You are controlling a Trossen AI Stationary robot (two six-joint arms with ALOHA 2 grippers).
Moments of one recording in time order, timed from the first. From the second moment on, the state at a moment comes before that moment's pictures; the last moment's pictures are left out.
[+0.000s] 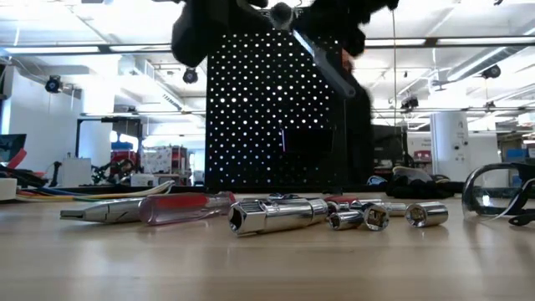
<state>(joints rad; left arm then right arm) -0.52 1.75 1.07 0.37 -1.23 0.98 0.12 1.32 0.97 -0.04 0.24 0.27</state>
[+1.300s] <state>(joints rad) -0.45 1.51 1.06 -0.92 -1.13 -0.79 -0.34 1.22 1.47 0.03 0.15 -0.27</state>
